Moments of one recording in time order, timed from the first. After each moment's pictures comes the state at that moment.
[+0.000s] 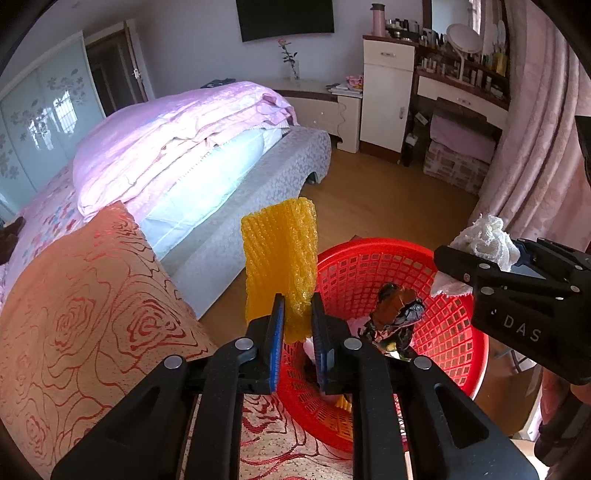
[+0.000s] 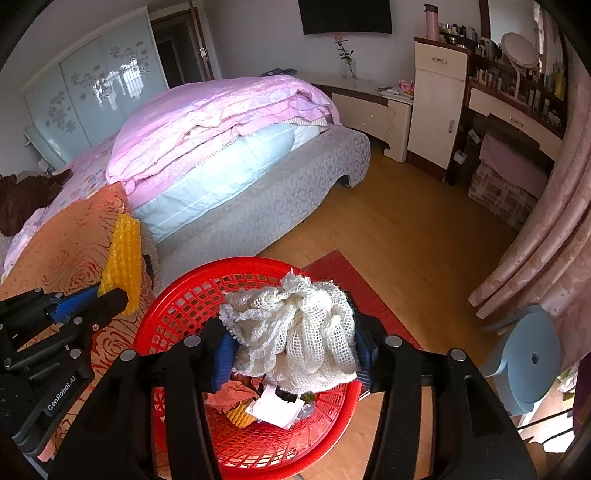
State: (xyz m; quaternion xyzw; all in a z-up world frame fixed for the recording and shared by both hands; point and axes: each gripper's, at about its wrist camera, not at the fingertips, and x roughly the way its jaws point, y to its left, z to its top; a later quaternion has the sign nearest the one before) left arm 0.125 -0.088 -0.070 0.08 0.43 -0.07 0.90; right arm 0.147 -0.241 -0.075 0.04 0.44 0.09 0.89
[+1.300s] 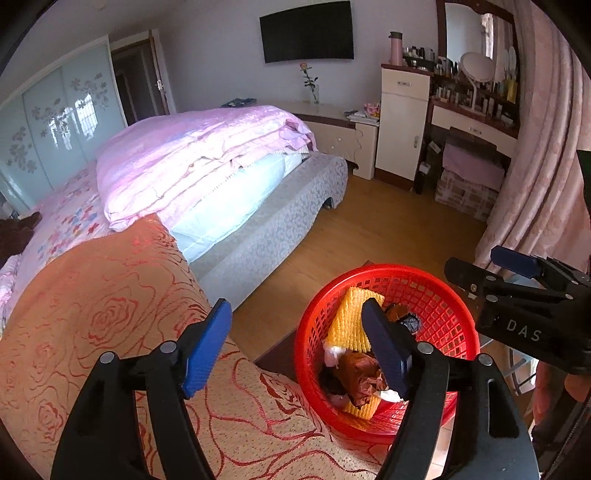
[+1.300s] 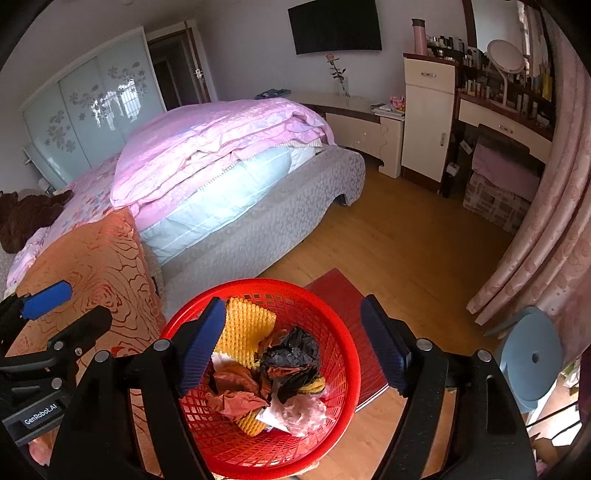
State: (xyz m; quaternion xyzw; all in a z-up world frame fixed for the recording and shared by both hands) left arm 0.101 -0.067 -0.033 0.06 0.38 -0.04 0.92; right arm 0.133 -0.242 -0.052 0.06 0.40 0.08 0.91
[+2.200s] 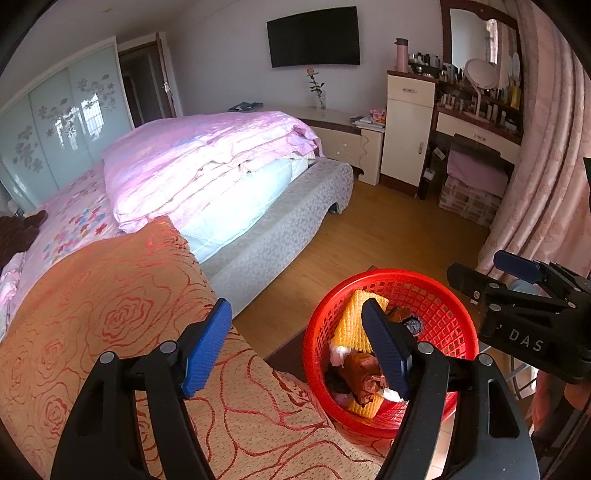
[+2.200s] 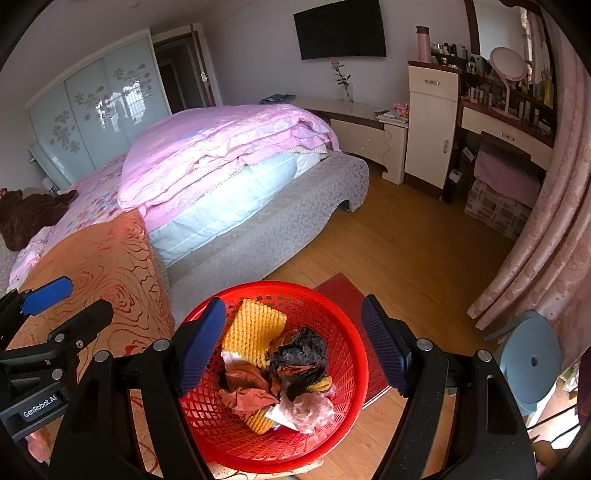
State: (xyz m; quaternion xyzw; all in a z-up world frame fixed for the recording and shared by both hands) left arm 0.093 -0.059 -0.023 0.06 0.38 -0.03 0.92; right arm 0.123 -0.236 -0.041 0.05 0.39 0.09 0.91
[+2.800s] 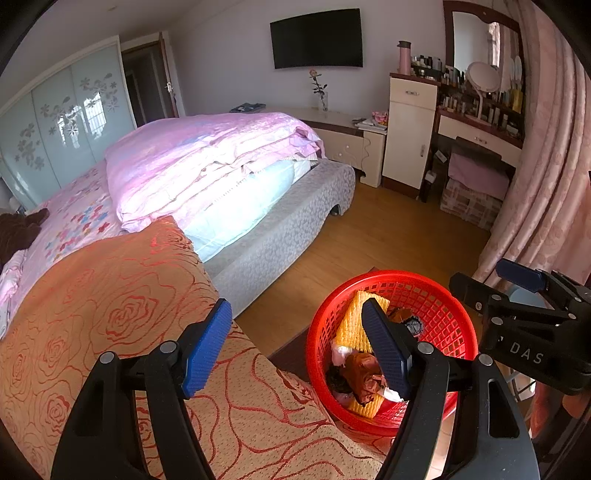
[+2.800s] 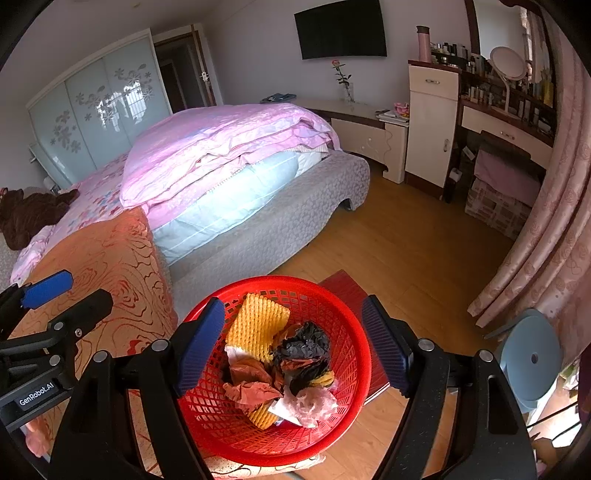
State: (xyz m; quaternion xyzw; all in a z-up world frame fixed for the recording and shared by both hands) left arm 0.092 -0.056 -0.020 0.05 0.38 -0.03 0.92; right arm 0.118 -0.232 -0.039 0.05 0.39 0.09 0.91
